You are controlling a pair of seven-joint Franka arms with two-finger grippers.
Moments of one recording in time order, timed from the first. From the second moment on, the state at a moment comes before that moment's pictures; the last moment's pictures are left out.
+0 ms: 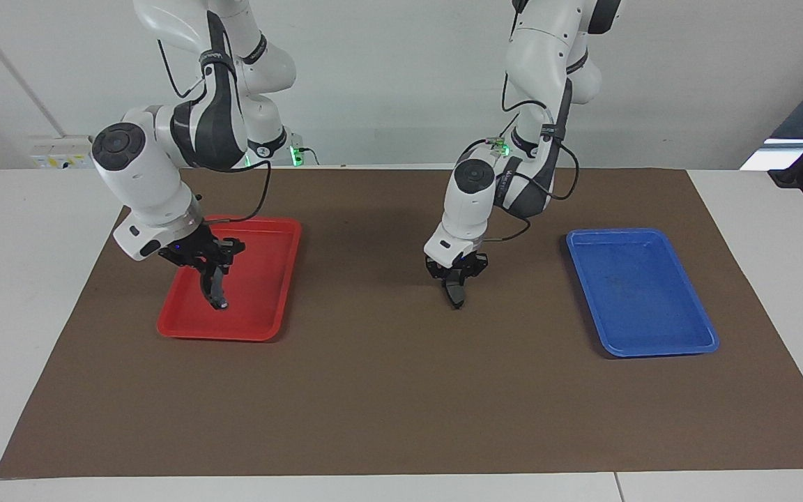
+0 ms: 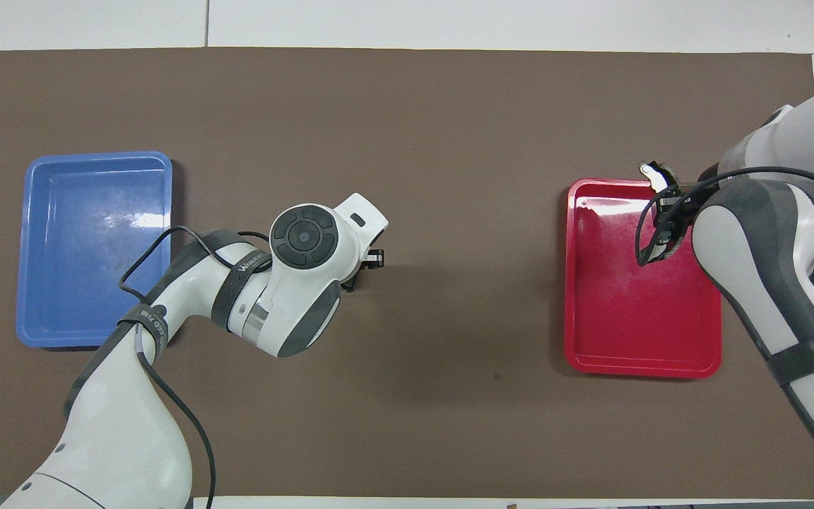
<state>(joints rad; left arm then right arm) -0.62 0.31 0.00 -2.00 0.01 2.35 -0.56 0.14 0.13 -0.13 -1.88 0.03 1.94 -0.01</state>
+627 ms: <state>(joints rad) -0.49 0.22 0.03 -1.98 0.01 2.26 -0.48 0.30 0.13 -0.13 -1.88 0.05 1.98 0.05</state>
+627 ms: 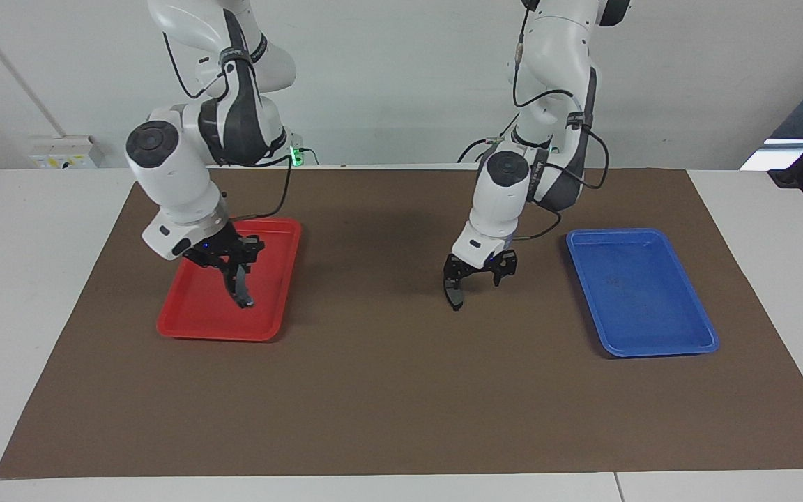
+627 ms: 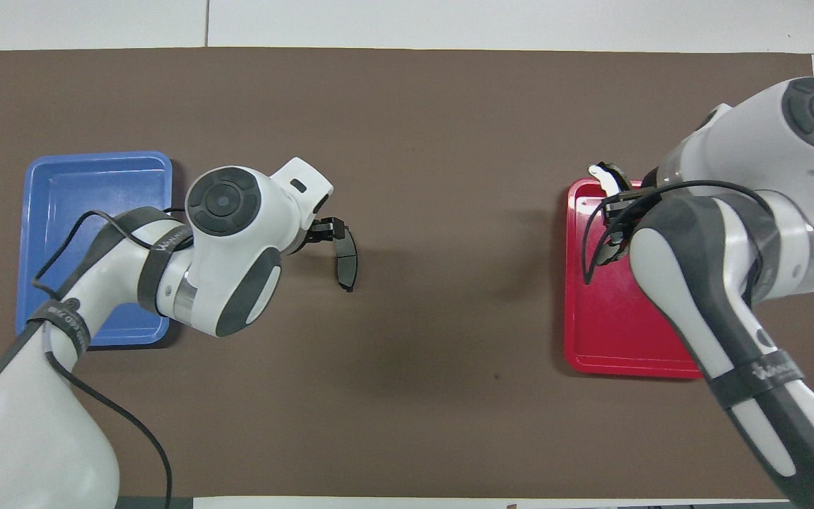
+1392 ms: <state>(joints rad) -0.09 -0.01 0.04 -1.96 0.01 2.01 -0.01 0.74 0.49 -0.12 -1.58 0.20 2.10 0.46</state>
